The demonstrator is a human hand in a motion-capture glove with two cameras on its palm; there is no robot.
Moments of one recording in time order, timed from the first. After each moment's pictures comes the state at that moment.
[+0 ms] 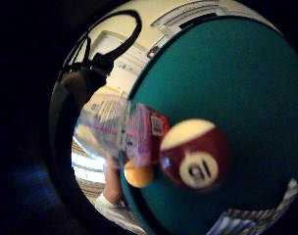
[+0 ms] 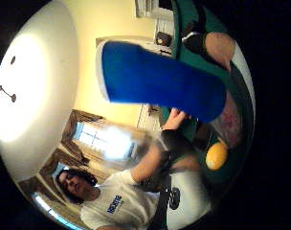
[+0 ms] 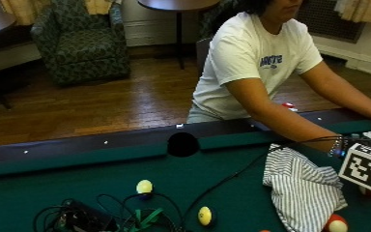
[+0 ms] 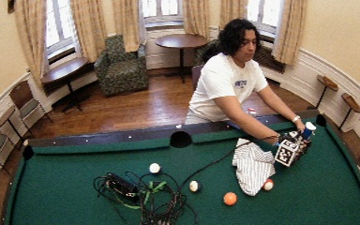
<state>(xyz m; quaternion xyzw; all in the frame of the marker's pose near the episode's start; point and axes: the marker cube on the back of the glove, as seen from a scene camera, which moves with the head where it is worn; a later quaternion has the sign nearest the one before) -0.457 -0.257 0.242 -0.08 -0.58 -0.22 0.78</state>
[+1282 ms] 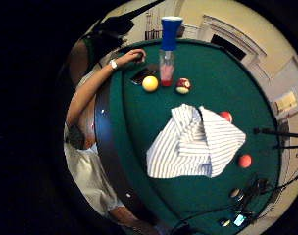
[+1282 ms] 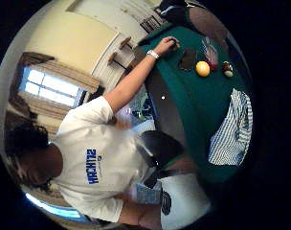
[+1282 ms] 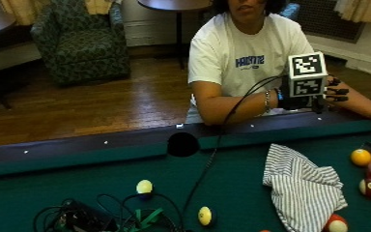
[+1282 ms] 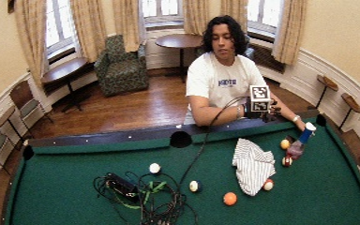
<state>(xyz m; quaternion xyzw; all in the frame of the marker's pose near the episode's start) -0.330 -0.077 0.123 0.00 -0.23 -0.48 0.85</state>
